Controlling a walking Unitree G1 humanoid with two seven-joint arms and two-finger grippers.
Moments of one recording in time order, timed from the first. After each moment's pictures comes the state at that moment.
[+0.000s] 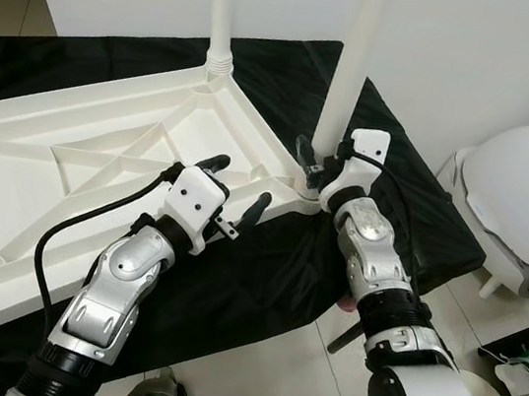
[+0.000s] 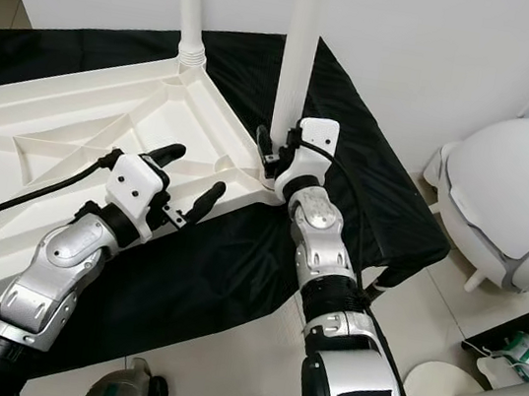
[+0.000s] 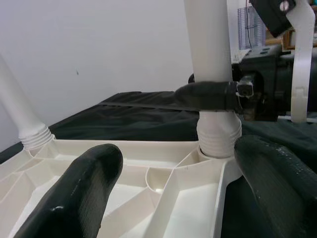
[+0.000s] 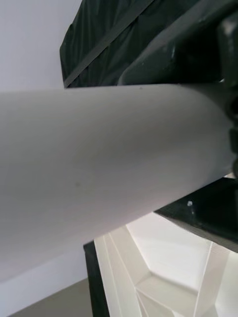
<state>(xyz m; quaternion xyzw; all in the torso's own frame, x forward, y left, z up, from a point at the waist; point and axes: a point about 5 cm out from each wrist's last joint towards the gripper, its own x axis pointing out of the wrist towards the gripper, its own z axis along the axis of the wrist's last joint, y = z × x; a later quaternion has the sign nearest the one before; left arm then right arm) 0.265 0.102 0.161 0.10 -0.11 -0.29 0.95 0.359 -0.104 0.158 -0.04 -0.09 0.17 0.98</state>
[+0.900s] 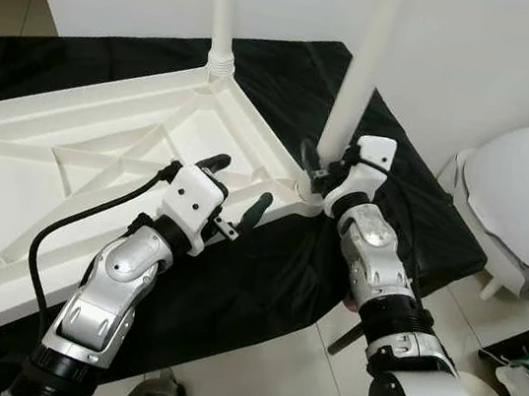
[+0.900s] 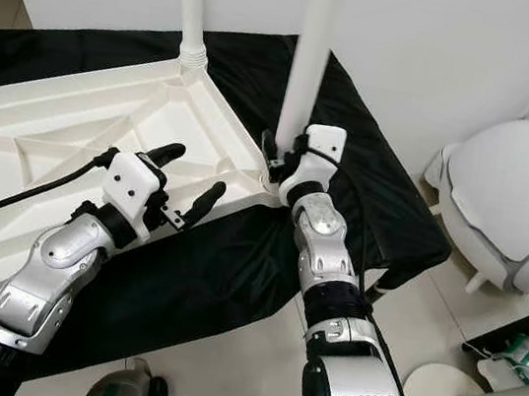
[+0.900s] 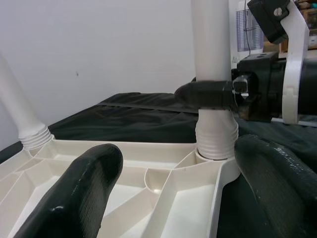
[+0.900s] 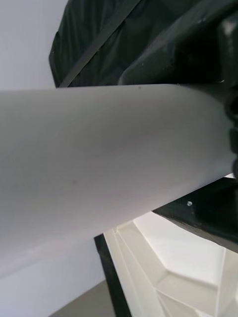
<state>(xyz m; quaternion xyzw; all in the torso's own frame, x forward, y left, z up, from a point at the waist) 0.261 0.101 0.162 0.09 -0.10 -0.30 0.95 0.363 -0.115 0.151 0.02 -0.05 0.14 0.99</state>
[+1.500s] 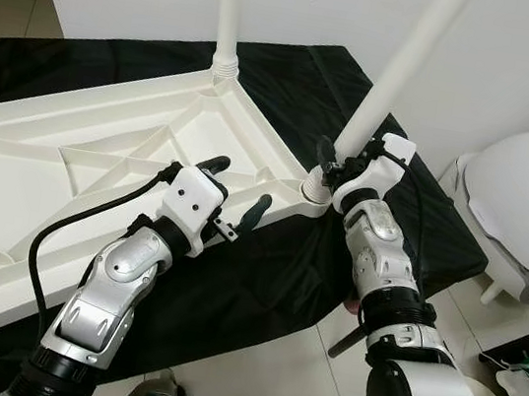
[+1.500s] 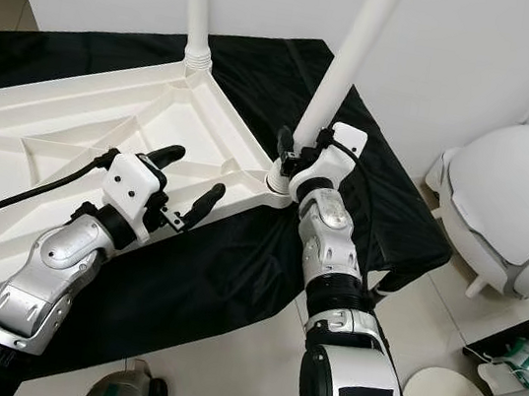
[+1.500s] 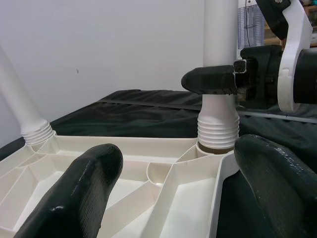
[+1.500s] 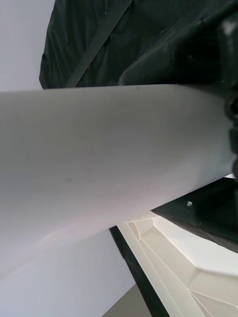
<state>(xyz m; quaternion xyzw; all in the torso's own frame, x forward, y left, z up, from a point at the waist) 0.261 0.101 0.161 0.09 -0.10 -0.30 0.94 0.367 -0.125 0.149 0.09 -0.03 0.09 0.99</state>
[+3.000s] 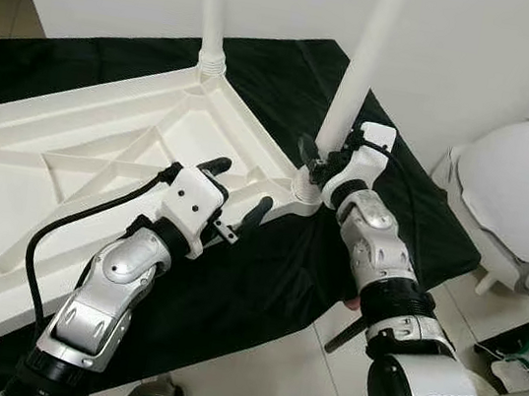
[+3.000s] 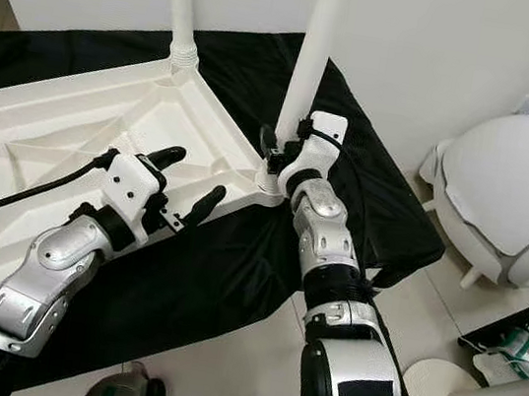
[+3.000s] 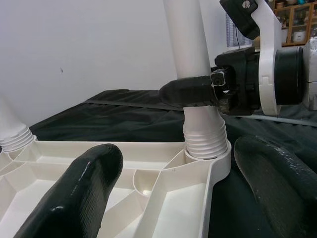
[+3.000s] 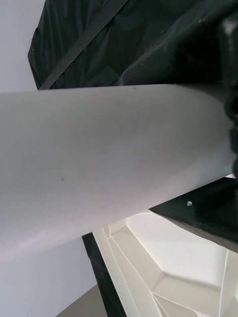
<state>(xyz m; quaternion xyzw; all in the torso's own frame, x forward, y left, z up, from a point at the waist) 0.258 0.101 0.164 0.09 -0.09 -0.31 0.94 0.371 -0.103 0.155 0.02 0.00 0.16 0.99</state>
